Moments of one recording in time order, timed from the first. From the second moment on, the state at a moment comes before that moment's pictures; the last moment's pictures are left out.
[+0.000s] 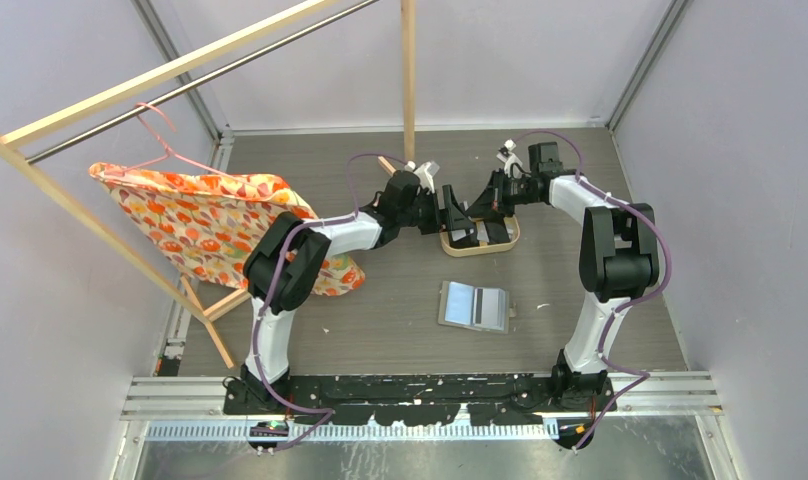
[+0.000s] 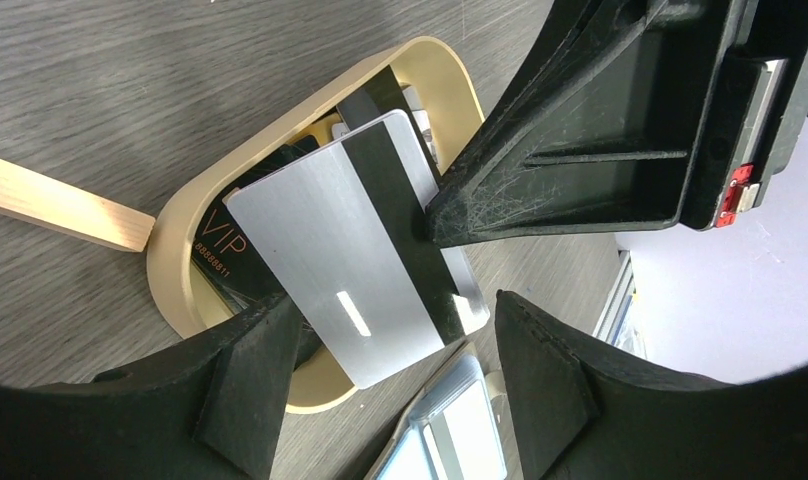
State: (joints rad) left arm -0.67 2.04 1.31 0.29 0.42 -0.76; right arm 0.07 1.92 1.31 -0.37 -0.91 0.34
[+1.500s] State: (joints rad) left arm -0.66 2.09 1.35 0.28 0.46 -0.79; right arm 0.07 1.90 1.30 -0.38 -0.88 0.32
